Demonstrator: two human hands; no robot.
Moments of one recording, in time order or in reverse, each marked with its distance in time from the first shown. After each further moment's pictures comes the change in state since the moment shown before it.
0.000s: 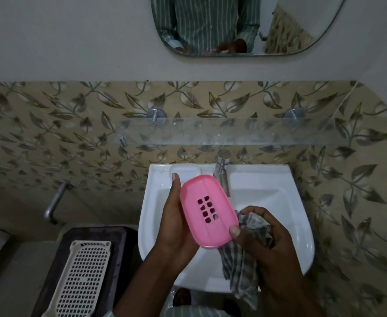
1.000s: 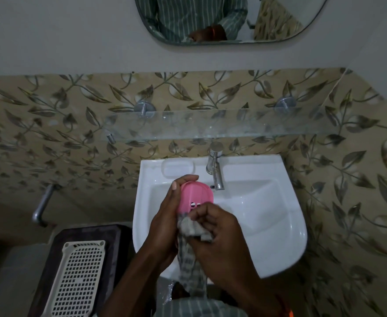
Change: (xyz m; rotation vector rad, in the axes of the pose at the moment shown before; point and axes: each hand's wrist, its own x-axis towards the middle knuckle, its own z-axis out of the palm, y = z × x) left_hand 0.003 -0.006 -0.025 0.366 0.011 0.222; right_hand 0.006 0.010 0.064 -0.343 -0.057 -0.127
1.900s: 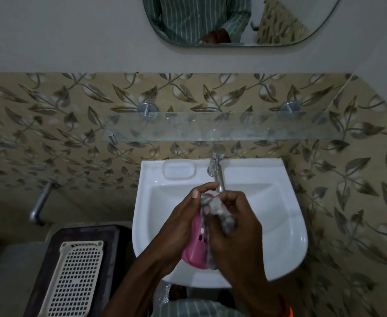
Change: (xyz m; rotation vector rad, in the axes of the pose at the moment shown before) left_hand 0.001 0.007 0.008 0.224 -0.189 -0.059; right_hand 0.009 0.009 -0.006 -0.127 0.307 -0.152
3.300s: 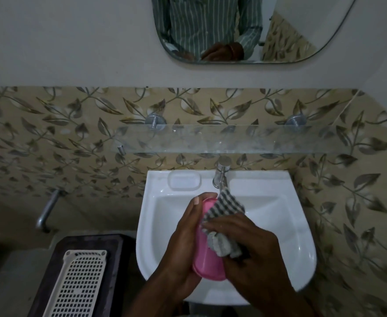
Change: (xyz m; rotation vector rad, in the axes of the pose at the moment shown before) left_hand -0.009 0.005 0.013 -0.510 0.093 -0.218; right_hand 0.016 -0.001 -0.035 -0.156 -0.297 -0.502
